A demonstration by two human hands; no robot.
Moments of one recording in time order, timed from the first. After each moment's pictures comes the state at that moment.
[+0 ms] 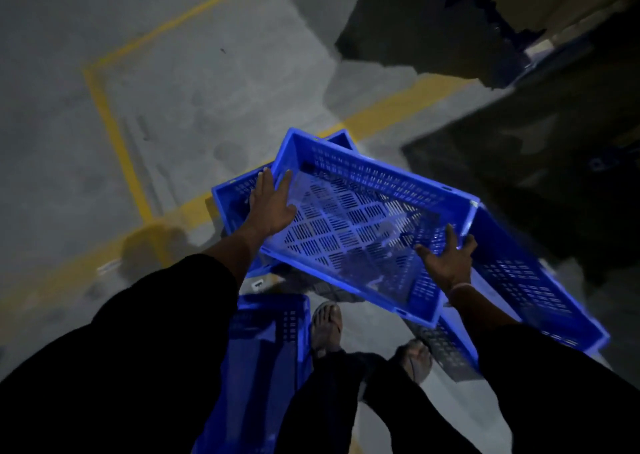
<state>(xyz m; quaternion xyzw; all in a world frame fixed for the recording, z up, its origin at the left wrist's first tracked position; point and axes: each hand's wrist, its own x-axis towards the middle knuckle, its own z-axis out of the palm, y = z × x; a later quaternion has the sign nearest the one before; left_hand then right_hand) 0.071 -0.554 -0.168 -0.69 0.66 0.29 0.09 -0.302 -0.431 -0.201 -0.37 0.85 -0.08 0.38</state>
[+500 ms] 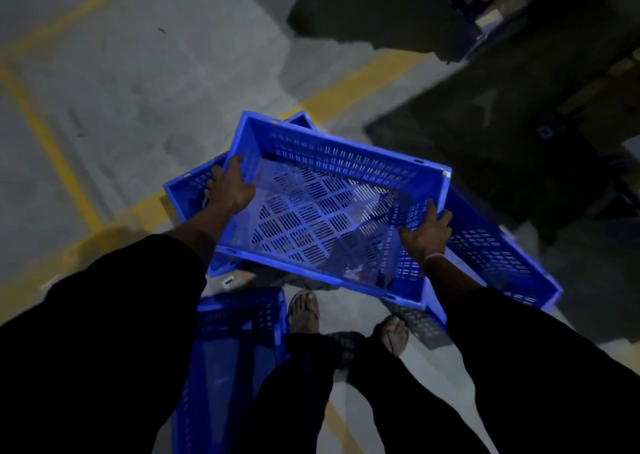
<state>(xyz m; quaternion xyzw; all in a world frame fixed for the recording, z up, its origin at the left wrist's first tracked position) 0.058 -0.584 -0.205 -0.79 0.53 0.30 0.06 -0.313 -0.434 -0.203 -0.36 0.87 -0.08 0.32</state>
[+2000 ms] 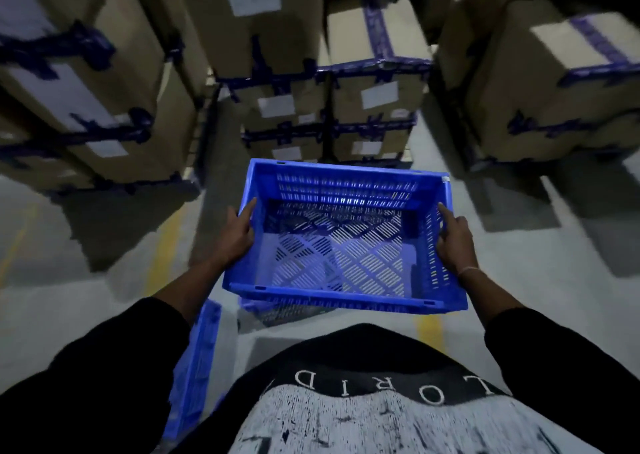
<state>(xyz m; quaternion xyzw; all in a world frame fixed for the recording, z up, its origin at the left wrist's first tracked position) -0.321 -0.278 0.250 -0.21 0.94 0.27 0.03 -0.492 0.168 0.234 -0.07 0.95 -0.30 0.07</state>
